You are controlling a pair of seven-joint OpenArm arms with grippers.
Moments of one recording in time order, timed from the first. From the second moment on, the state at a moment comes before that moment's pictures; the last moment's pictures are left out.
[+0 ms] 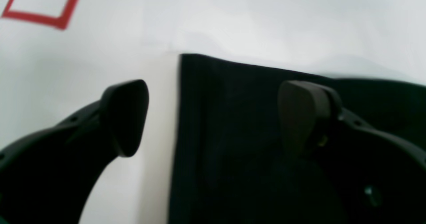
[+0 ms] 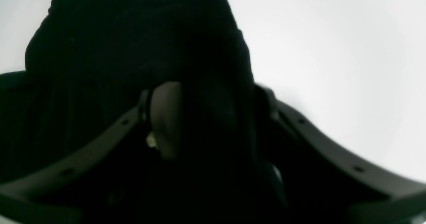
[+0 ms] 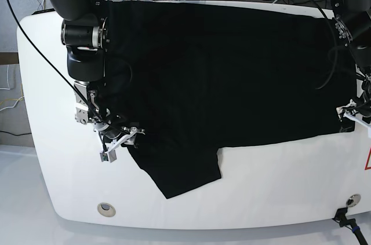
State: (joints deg) left arm -29.6 -31.9 -26.9 29.4 -3.0 -29.9 16.3; right arm 33.8 9.8 4.9 29.1 18.7 28.6 -19.3
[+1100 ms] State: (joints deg) left arm -31.5 -31.8 -21.5 25.2 2.8 -24.6 15.8; right arm 32.6 9.9 4.9 30.6 18.9 28.6 -19.5
